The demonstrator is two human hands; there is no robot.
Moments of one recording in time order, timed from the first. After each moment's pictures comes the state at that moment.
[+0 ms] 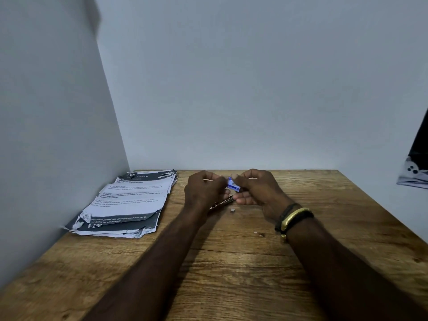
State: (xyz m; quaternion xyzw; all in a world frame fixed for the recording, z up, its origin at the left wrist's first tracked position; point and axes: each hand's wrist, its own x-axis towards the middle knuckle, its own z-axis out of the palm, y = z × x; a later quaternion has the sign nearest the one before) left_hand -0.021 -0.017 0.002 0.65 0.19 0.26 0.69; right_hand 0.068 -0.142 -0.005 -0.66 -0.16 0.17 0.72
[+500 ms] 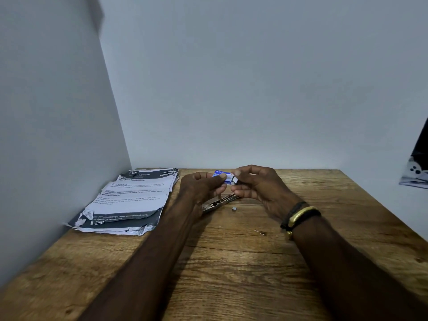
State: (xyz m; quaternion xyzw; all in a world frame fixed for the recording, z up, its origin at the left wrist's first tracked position) left_hand -0.027 -0.004 0.012 0.55 0.20 0.22 0.78; right_hand 0.068 -0.148 0.001 -0.59 -0.21 0.21 0.75
